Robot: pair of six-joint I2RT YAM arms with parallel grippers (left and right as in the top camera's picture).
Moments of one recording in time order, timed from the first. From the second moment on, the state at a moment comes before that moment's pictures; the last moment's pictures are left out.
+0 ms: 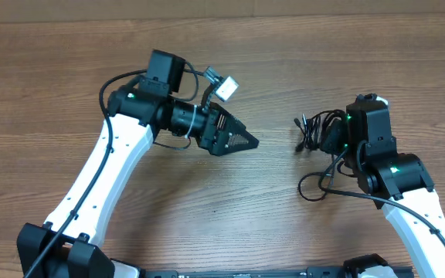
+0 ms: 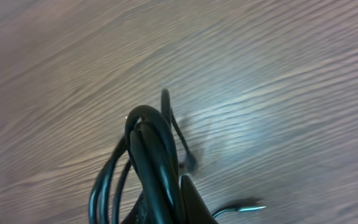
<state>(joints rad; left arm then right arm) -0.34 1.59 1.40 -0.94 1.17 0.13 0.22 1.12 0.95 -0.71 0.12 0.59</state>
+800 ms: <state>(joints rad) -0.71 1.59 1.40 -0.75 0.30 -0.51 0.22 1.12 0.95 -0.59 -0.32 0.59</state>
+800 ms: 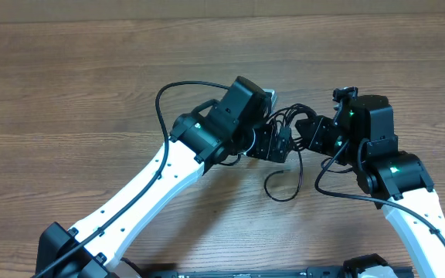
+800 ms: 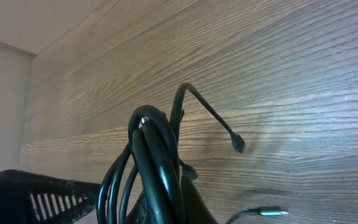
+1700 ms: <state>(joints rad) -0.71 1.59 1.40 -0.74 0.25 -0.61 0.22 1.12 0.95 -0.54 -0.51 0.59</state>
